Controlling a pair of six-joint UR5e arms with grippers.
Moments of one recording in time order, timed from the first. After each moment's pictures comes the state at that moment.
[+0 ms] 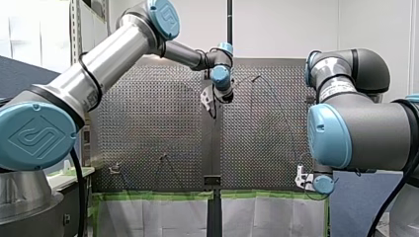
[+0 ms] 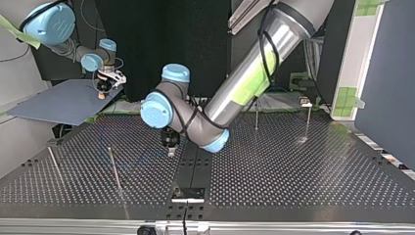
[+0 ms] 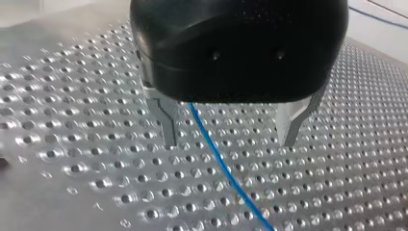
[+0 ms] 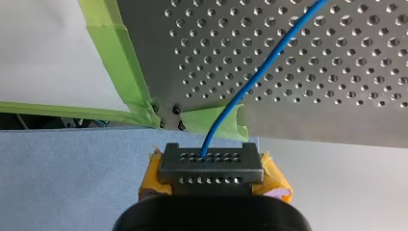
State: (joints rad) left arm -0.65 -2.31 -0.86 -3.35 -1.99 -2.12; right arm 1.58 -0.48 1.59 -0.88 1.58 1.61
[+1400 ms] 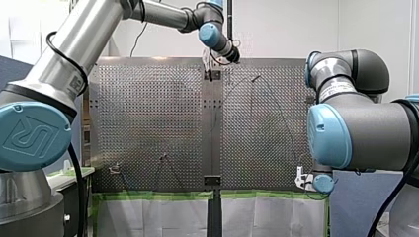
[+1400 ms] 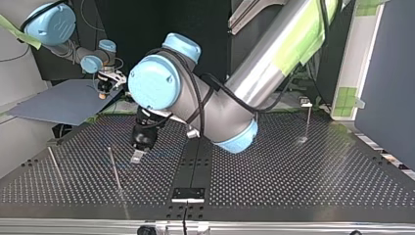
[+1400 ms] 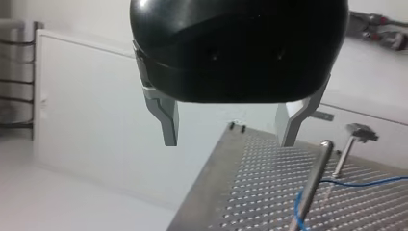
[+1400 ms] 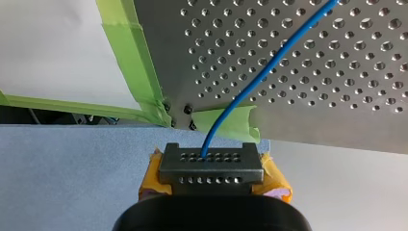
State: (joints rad) left arm -0.69 -2.04 -0.93 -3.36 -1.73 -1.85; right arm 1.58 -0.47 1.57 -0.82 1.58 1.59
